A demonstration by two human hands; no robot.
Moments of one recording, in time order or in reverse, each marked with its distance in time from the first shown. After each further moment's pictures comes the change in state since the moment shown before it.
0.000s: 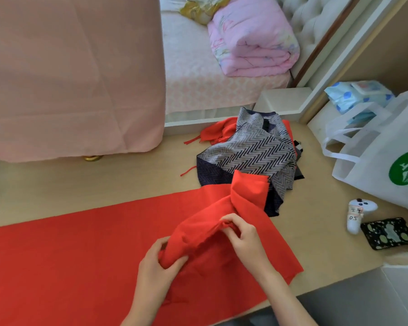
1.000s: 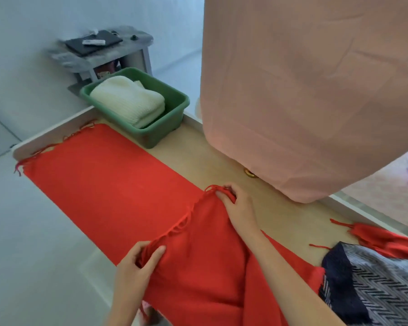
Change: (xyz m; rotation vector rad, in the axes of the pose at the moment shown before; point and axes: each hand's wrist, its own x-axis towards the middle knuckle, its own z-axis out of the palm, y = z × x) left_hand -0.104 -0.073 -0.154 -0.338 0.941 -0.304; right_hand 0.079 -0.197 0.233 0.040 -0.619 -0.407
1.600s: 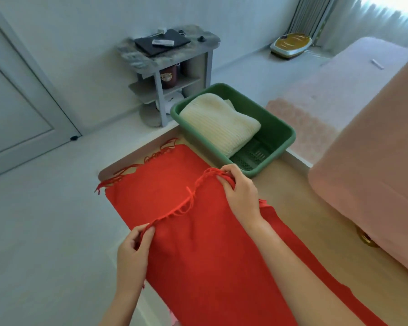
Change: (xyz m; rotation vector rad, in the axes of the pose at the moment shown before) left_hand 0.237 -0.026 -0.197 -0.178 0.295 -0.066; right_hand 0.170 -0.136 0.278 -0.177 -0.036 -0.298
